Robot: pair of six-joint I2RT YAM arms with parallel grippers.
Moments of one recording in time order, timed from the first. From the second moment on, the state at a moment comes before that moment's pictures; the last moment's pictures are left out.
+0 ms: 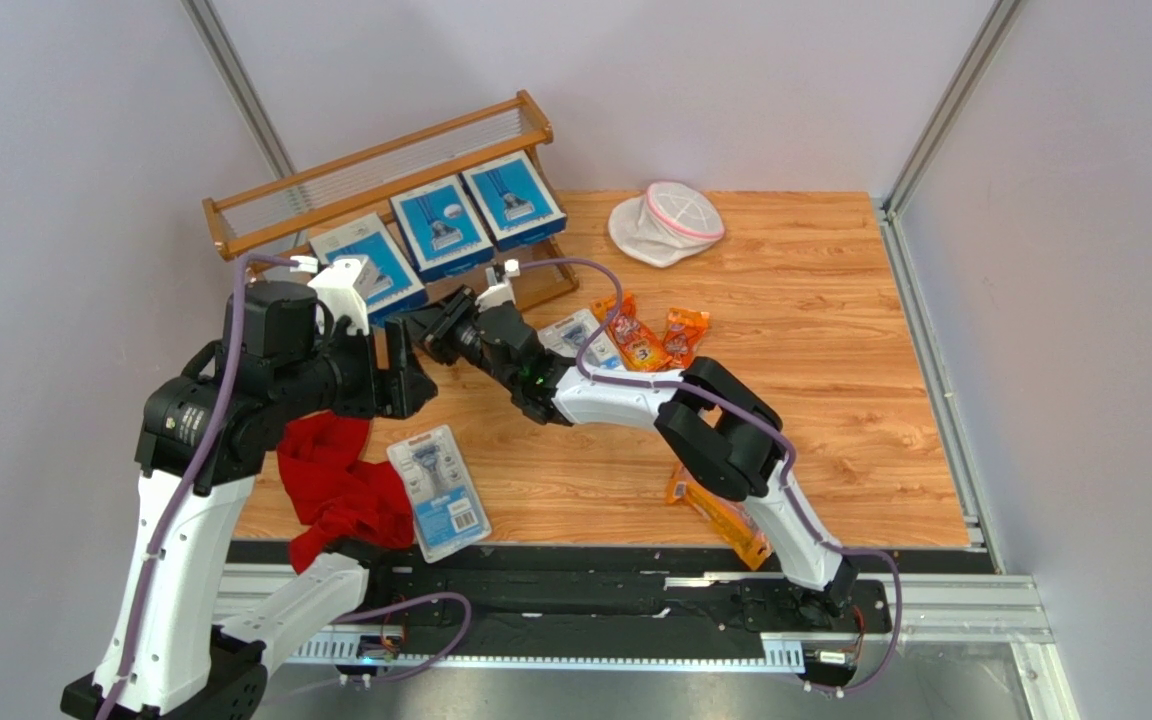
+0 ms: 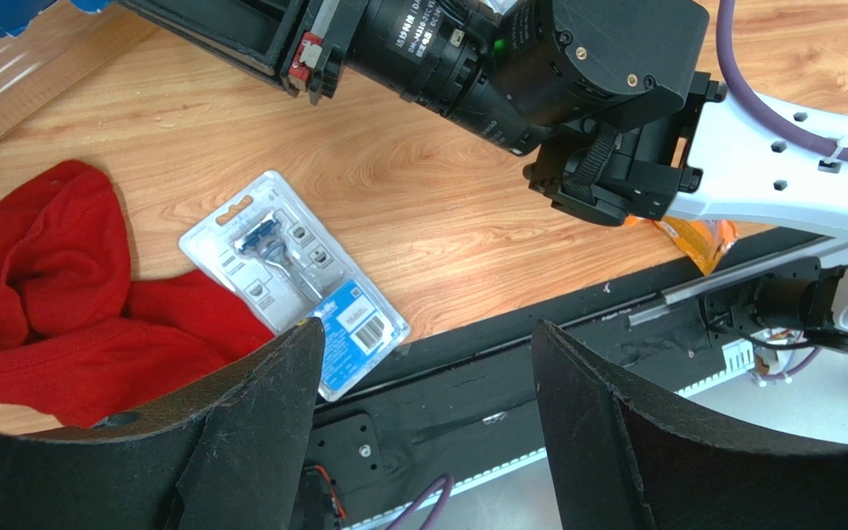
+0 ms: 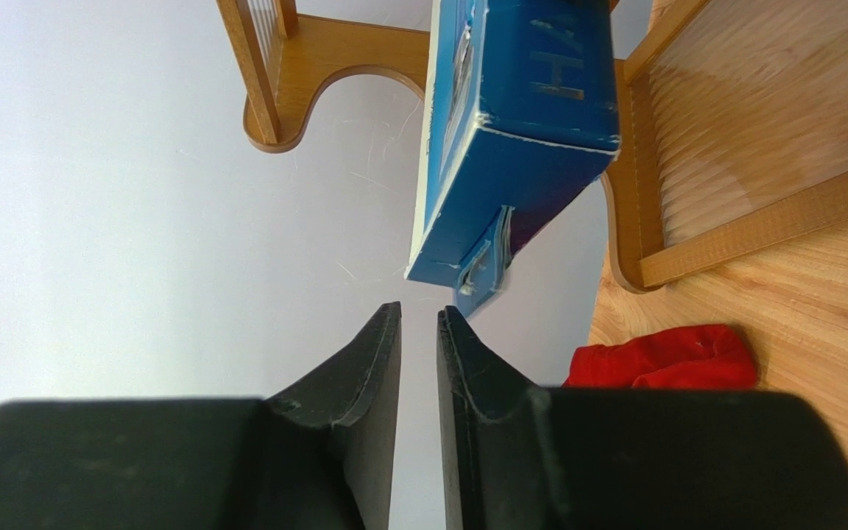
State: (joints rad) left arm -0.31 0.92 1.51 -1.30 0.17 -0.27; right arm 1.01 2.24 1.61 0.65 0.10 1.43
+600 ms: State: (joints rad) left arm -0.31 0.92 1.51 -1.31 0.16 -0.26; right arm 1.01 2.35 1.78 0.62 0.10 1.43
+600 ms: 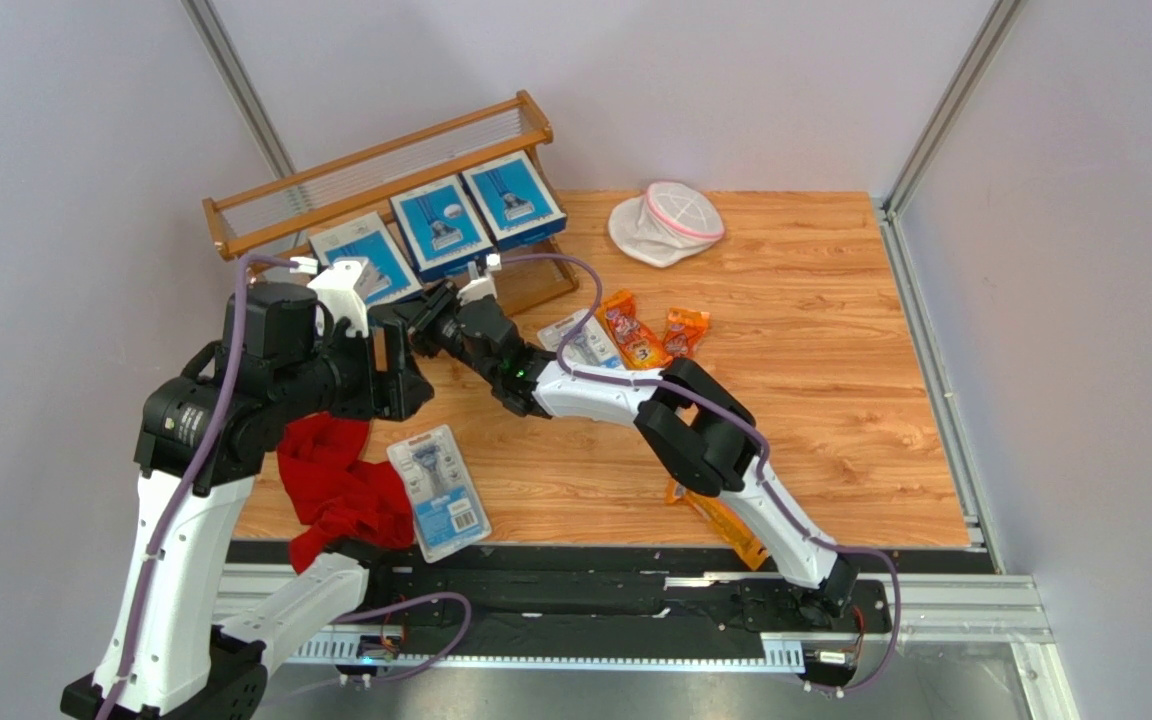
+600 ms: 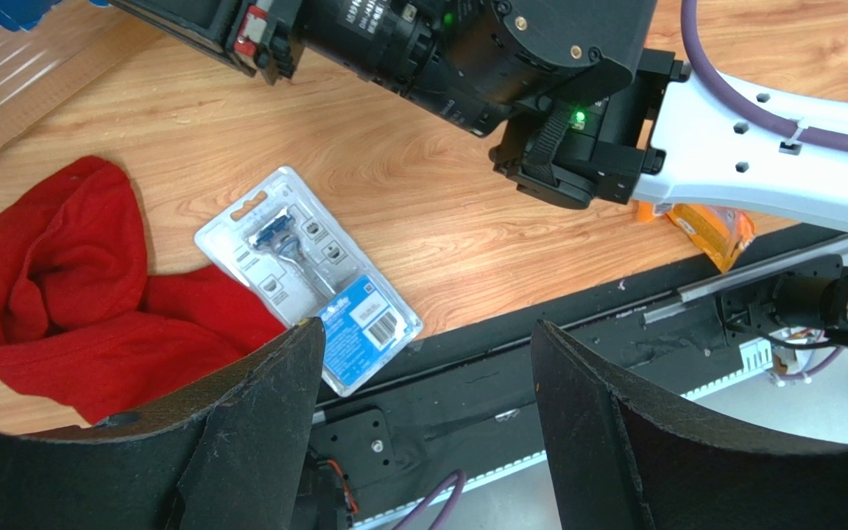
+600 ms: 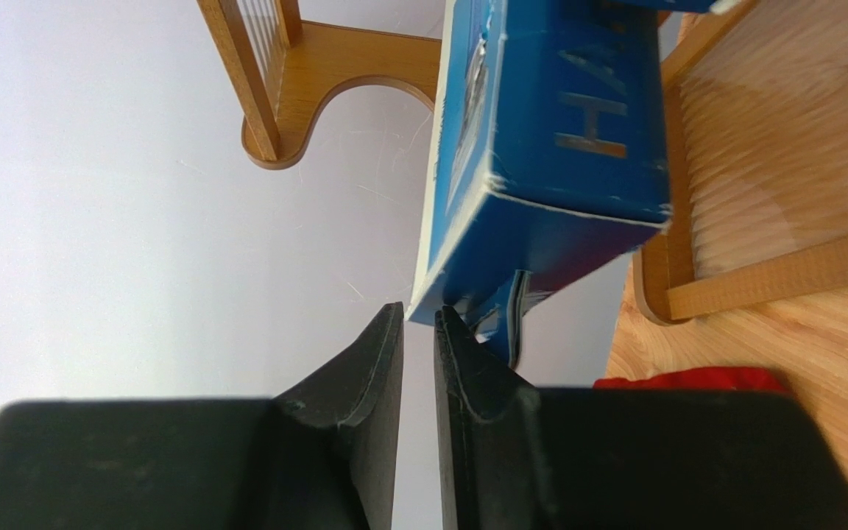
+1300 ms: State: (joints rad) left arm -0.31 0.92 1.52 -1.32 0.15 -0.24; right arm 0.97 2.44 1.96 0.54 0.10 1.42
